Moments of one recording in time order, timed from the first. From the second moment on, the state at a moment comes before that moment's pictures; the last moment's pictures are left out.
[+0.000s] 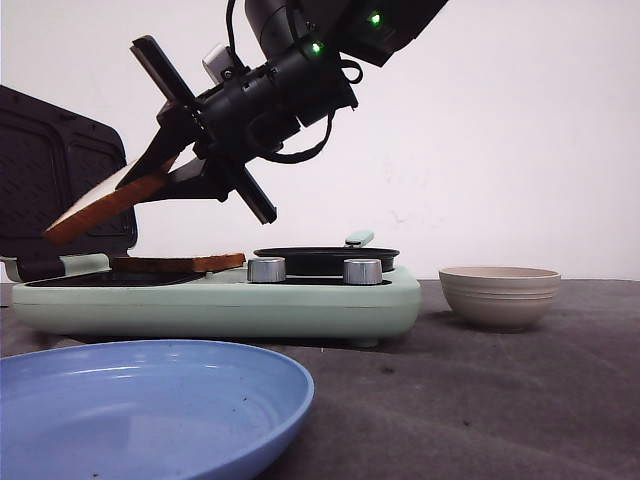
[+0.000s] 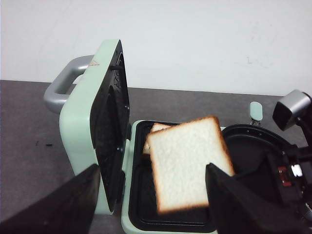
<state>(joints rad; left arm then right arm) -0.25 0.52 0.70 -0.36 -0.11 -0.14 0.74 2.00 1.47 0.06 -0.54 0.71</state>
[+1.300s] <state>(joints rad) -0.25 0.52 0.70 -0.39 -0.10 -0.15 0.77 2.10 1.48 0.19 -0.46 0.88</state>
